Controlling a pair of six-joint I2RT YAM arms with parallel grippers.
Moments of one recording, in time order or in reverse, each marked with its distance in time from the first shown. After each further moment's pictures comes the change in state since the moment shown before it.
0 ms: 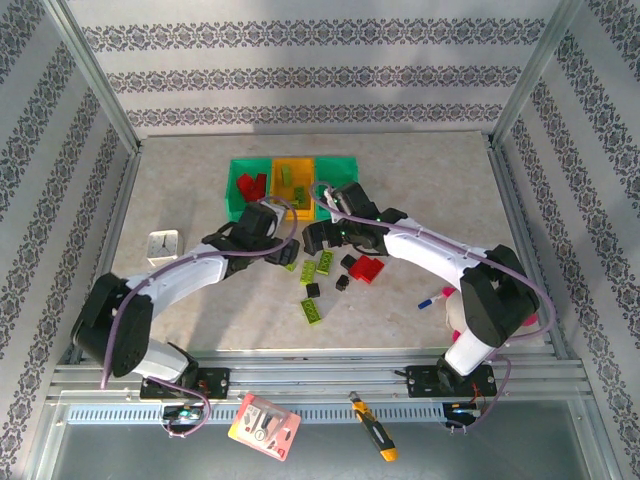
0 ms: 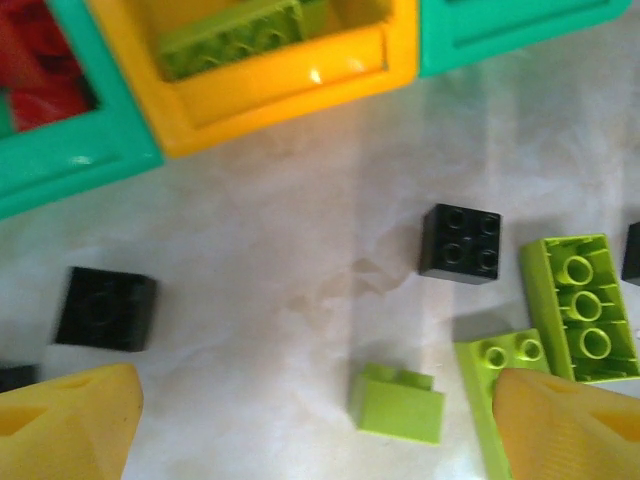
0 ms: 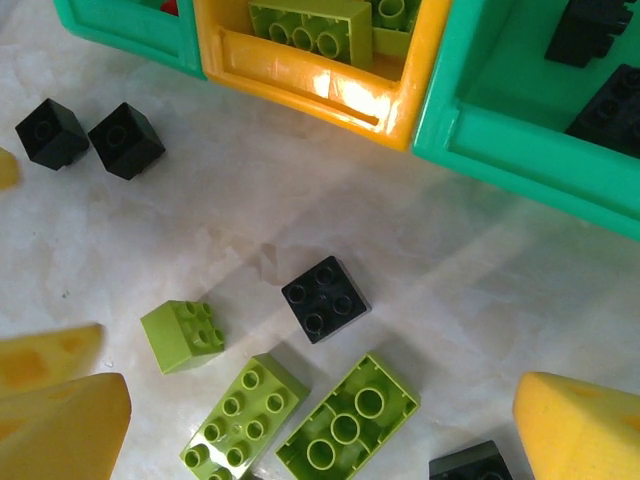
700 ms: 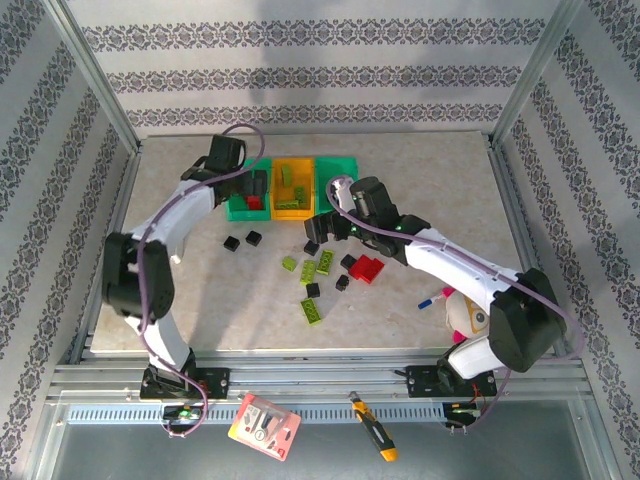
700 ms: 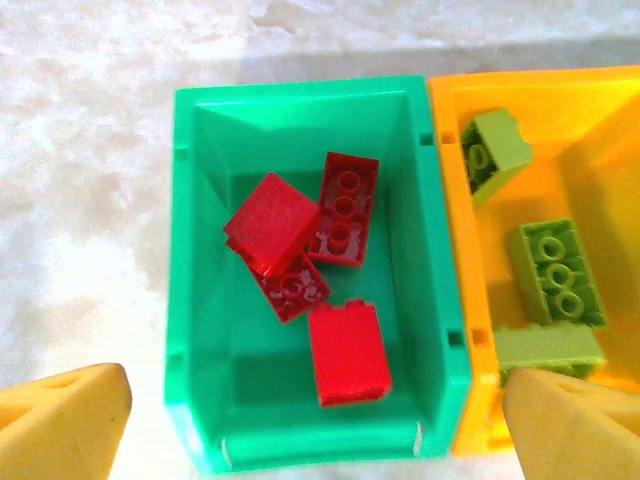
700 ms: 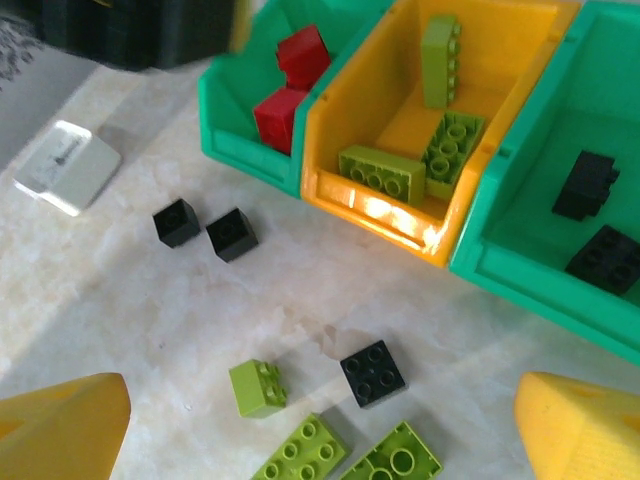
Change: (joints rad) left arm 0.334 0.251 0.517 -0.213 -0.031 0.045; right arm -0.019 -0.158 -0.080 0.166 -0.074 -0.055
